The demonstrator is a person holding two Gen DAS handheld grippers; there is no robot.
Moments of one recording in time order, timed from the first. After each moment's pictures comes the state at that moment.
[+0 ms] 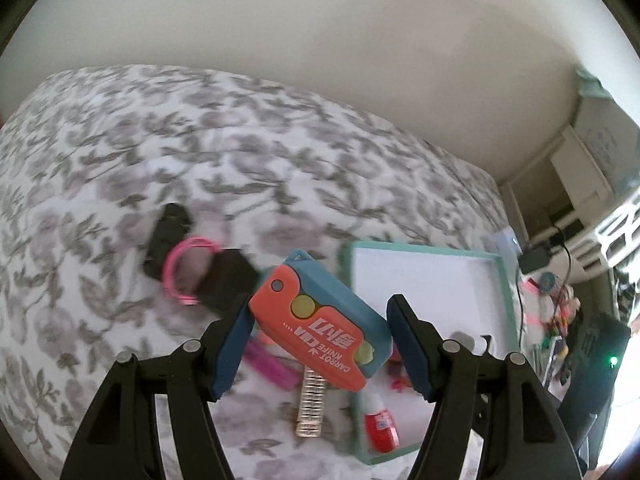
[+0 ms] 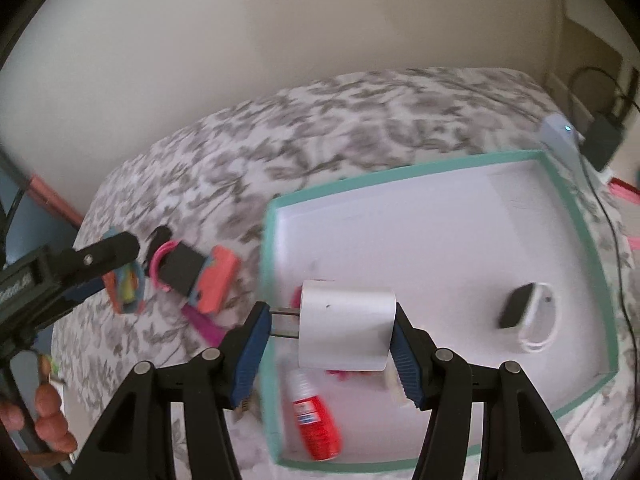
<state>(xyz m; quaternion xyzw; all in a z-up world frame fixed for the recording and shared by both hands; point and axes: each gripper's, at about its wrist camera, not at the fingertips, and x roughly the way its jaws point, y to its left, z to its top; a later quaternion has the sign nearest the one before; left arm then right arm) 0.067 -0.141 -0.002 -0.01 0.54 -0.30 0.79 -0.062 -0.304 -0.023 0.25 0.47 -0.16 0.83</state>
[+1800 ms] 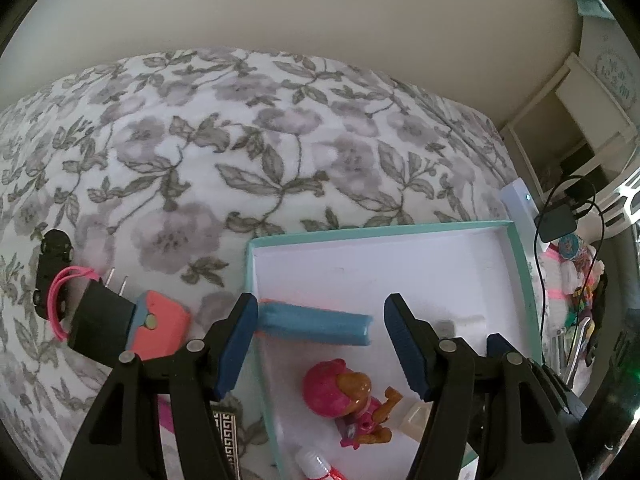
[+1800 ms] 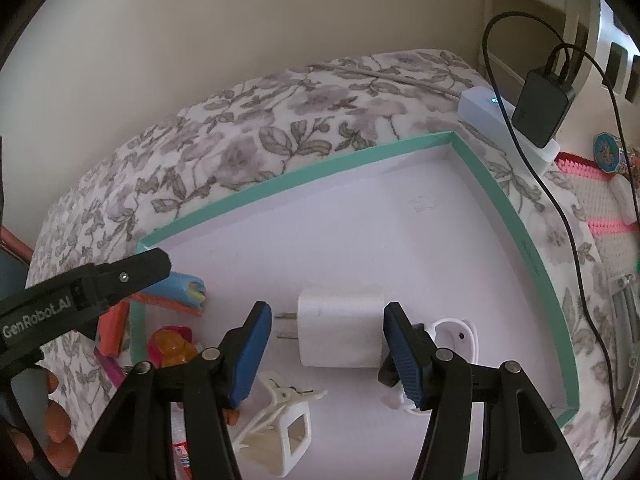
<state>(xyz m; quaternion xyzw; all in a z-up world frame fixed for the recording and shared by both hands) 0.066 -0.249 -0.045 0.06 0.57 -0.31 0.76 -0.078 -0.381 -0.056 0.25 0.47 -0.26 0.81</state>
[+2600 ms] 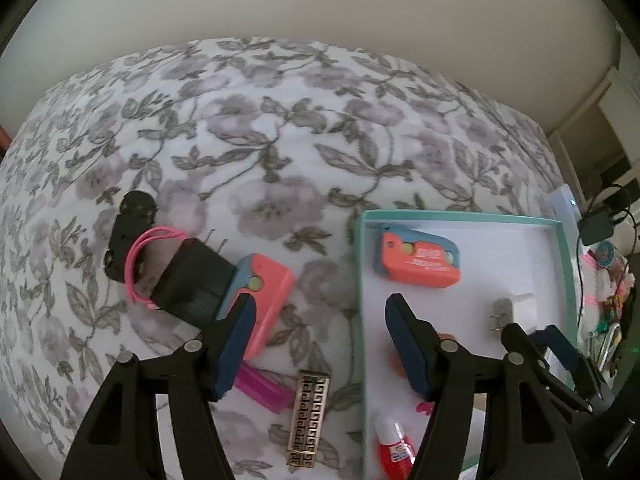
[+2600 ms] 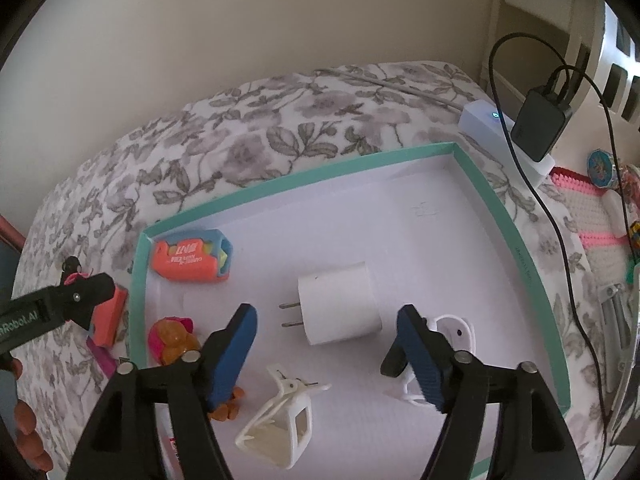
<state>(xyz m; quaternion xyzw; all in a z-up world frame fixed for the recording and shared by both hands) 0.073 -0.196 -0.043 0.08 0.58 -0.22 0.78 -0.077 -0.368 -0.052 0.21 0.48 -0.26 0.81</state>
